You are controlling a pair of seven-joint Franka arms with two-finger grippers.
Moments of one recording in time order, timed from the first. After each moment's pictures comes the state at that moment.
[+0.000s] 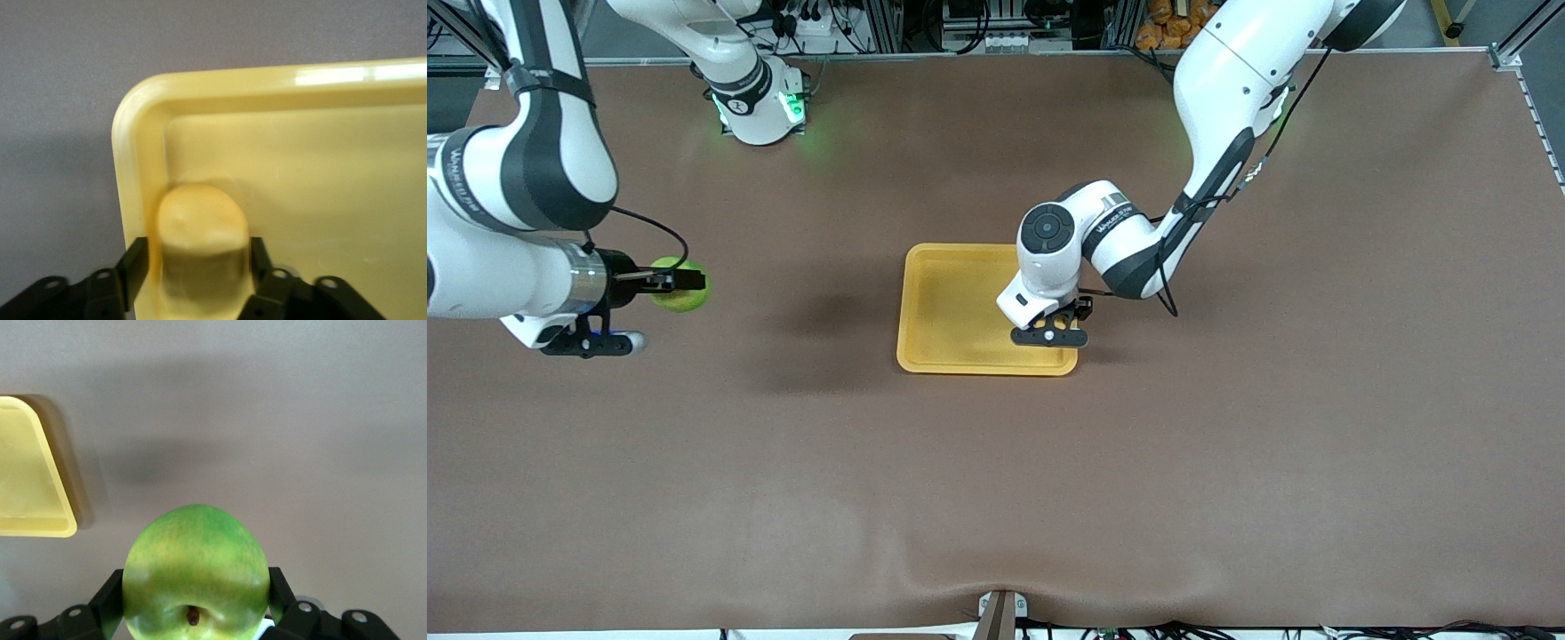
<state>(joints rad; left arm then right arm) -0.44 0.68 -0.35 -1.70 0.39 2.27 -0.89 0.07 0.22 0.00 -1.69 0.12 1.55 0.10</state>
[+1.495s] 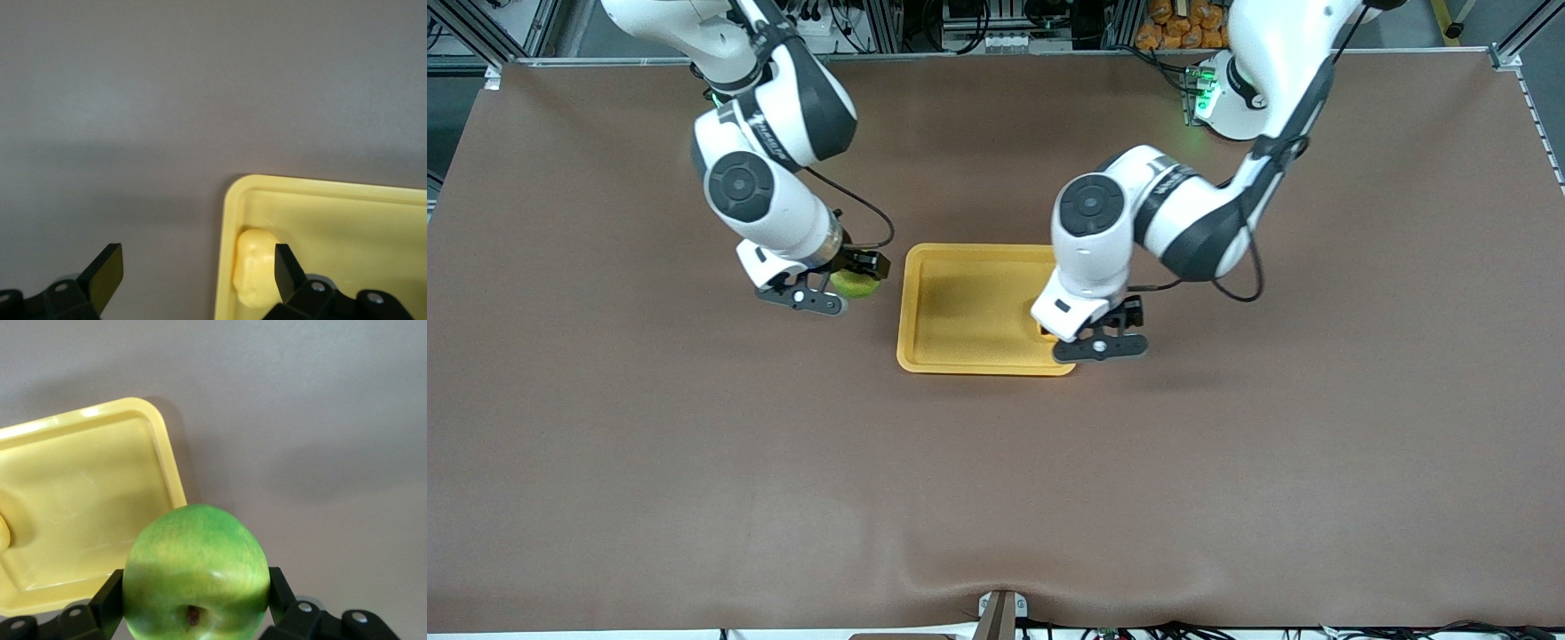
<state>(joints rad) -0.34 0.50 -0.34 -1.55 0.34 2.00 -0.83 0.53 0.20 0.00 -1.95 0.16 2.02 0.70</state>
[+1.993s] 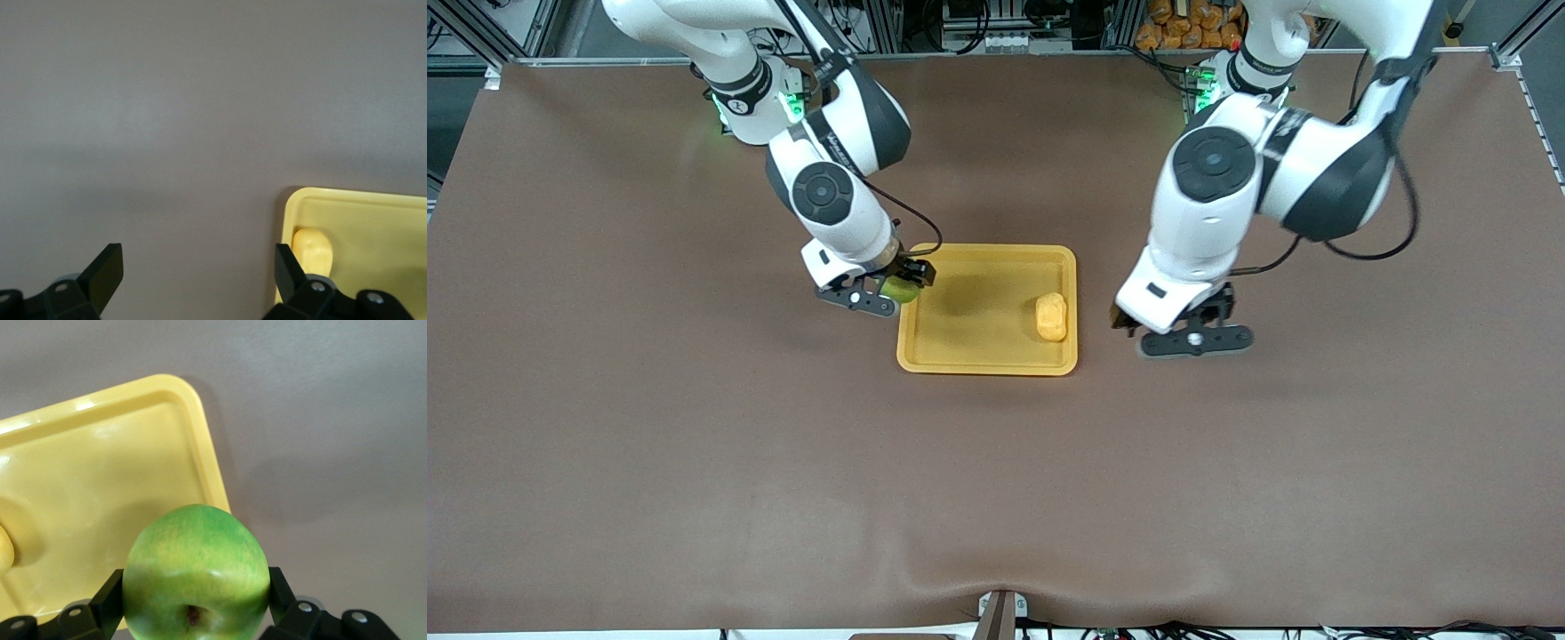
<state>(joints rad) -0.21 0.33 -0.34 -1.55 0.29 1.88 -0.64 0.63 0.31 0.00 -1.96 0.16 2.18 0.81</state>
